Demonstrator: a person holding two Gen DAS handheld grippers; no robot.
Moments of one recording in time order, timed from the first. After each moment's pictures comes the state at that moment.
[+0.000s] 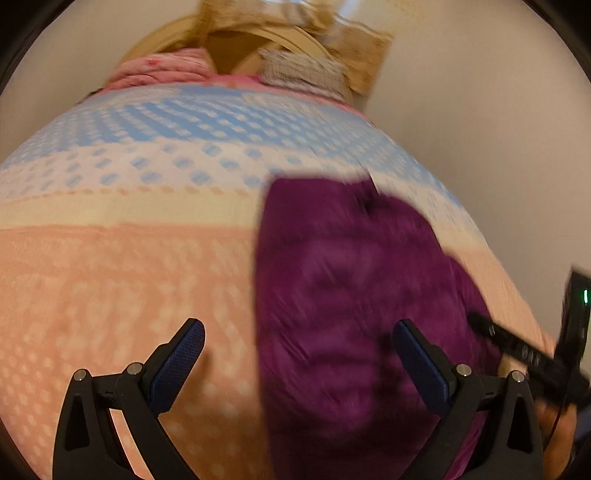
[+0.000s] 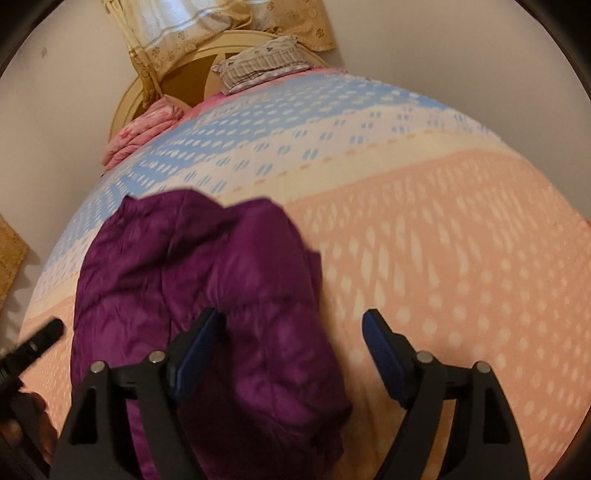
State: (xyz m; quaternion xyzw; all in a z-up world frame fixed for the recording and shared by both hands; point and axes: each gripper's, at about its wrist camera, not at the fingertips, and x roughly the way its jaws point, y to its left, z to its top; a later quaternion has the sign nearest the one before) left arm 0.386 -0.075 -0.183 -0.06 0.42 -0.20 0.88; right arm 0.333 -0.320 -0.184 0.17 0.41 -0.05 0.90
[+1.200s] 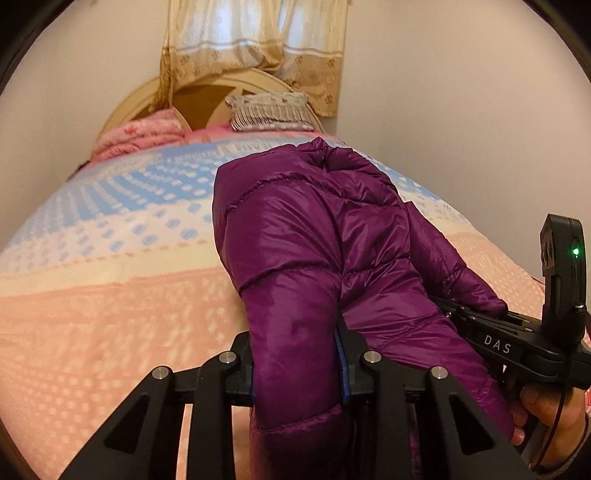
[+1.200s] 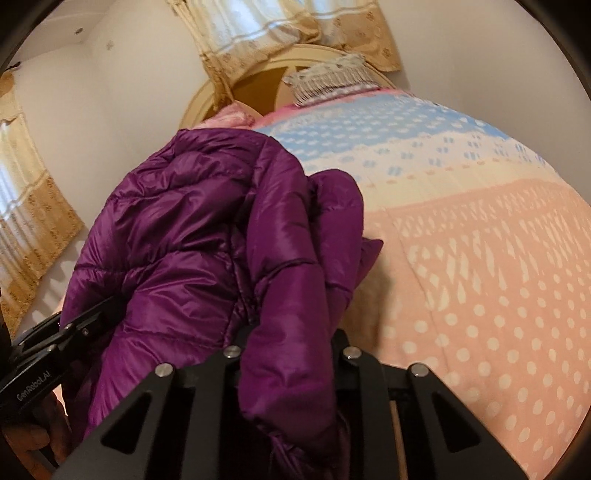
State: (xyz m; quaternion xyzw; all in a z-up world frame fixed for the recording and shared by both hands) left arm 0.316 -0.082 -0.126 0.02 0.32 -0.21 0.92; right arm 0.301 -0.264 -0.154 0.16 0.34 0.08 0.92
